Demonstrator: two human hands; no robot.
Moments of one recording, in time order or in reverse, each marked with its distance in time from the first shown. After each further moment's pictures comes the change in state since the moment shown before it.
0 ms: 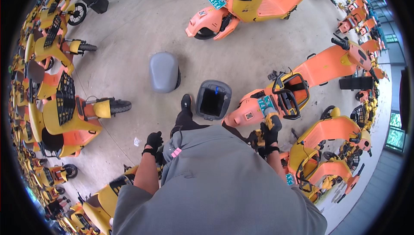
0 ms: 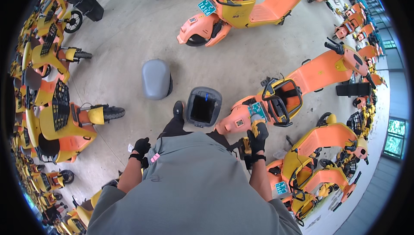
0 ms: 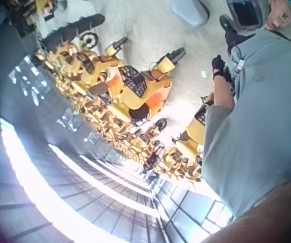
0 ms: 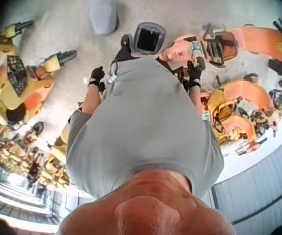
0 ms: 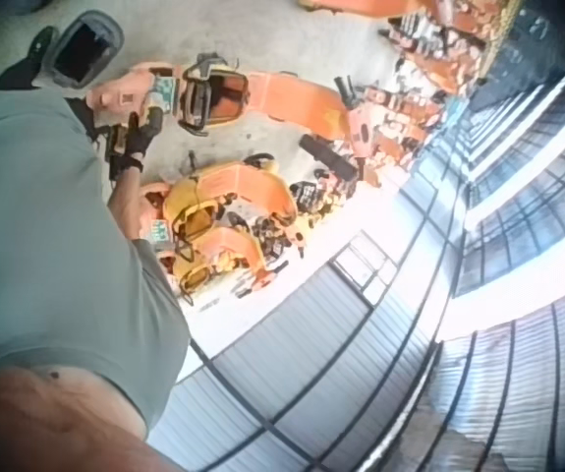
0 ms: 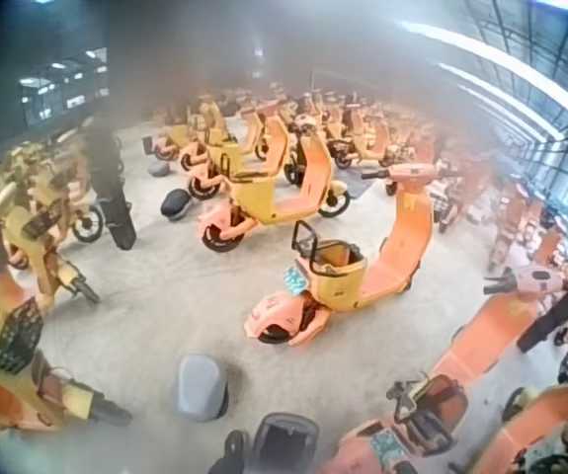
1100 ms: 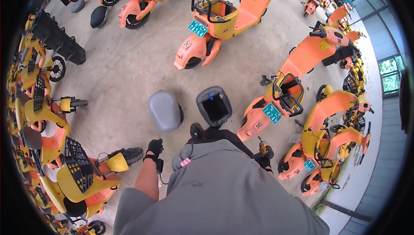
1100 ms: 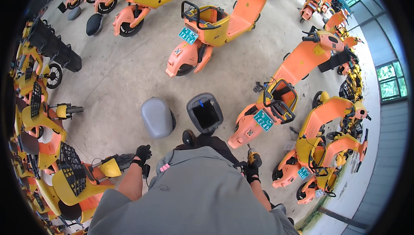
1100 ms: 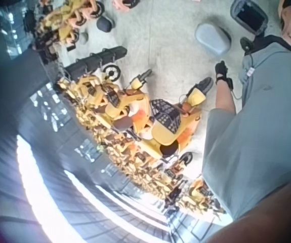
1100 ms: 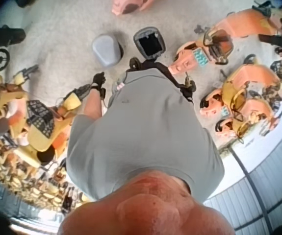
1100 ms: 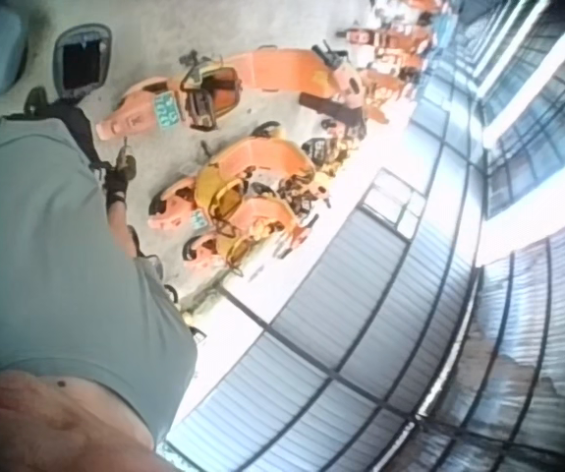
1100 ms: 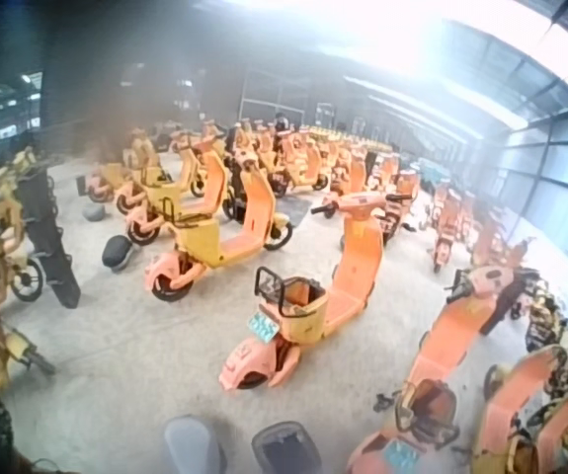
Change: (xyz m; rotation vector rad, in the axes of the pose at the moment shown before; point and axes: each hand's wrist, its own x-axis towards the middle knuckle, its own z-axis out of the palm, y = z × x) left_hand 0.153 -0.054 -0.179 -0.868 -0.168 -0.486; right_hand -0.126 -0.112 0.094 -0.221 -0.156 0.600
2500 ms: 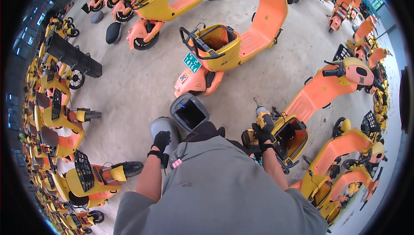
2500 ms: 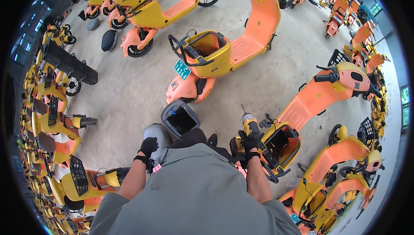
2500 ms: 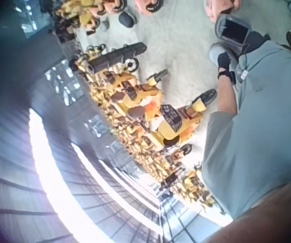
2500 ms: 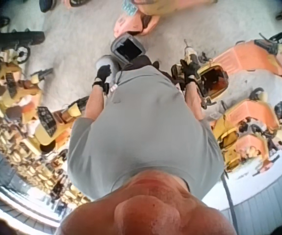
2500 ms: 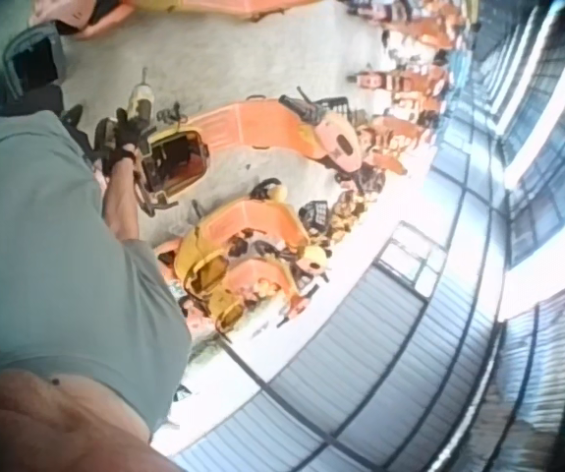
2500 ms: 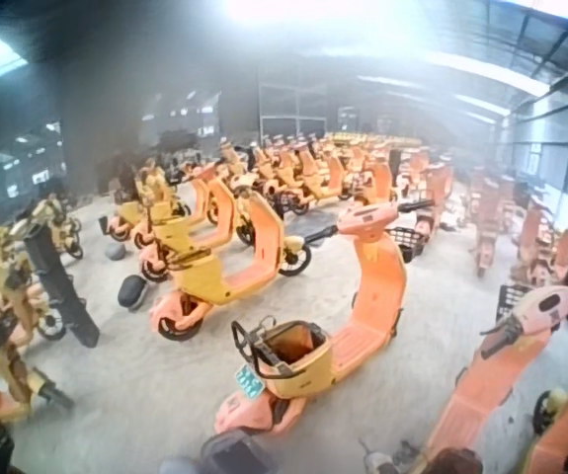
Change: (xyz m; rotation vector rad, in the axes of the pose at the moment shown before) left_hand 0.102 0.197 0.113 0.427 0.042 0.785; right_hand 0.338 -0.235 -0.131 0.345 0.104 -0.537
